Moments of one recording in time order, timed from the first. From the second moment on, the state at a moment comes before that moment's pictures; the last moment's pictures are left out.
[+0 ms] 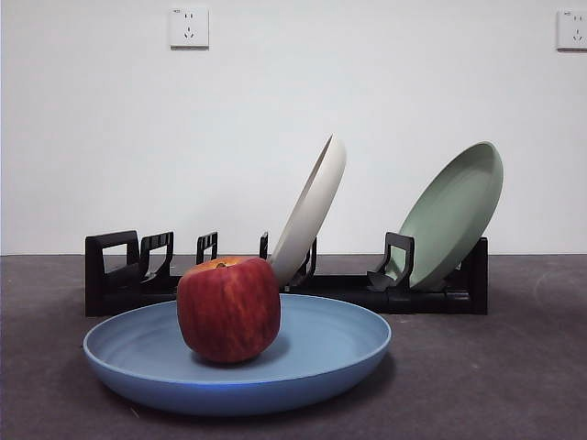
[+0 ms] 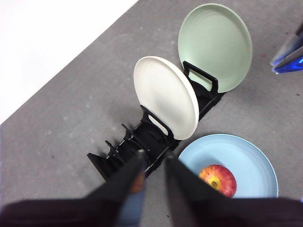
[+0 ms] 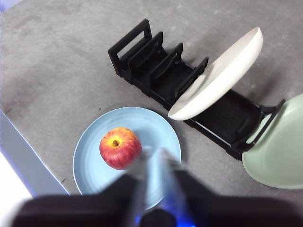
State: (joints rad) left arm -1.02 1.29 1.80 -1.24 -0.51 -0.01; right arm 0.69 1.14 1.31 -0.86 -0.10 -0.03
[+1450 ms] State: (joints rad) left arm -1.01 0.66 0.50 -0.40 -0.54 -0.21; right arm 0.69 0.55 0.47 -0.35 -0.07 0.14
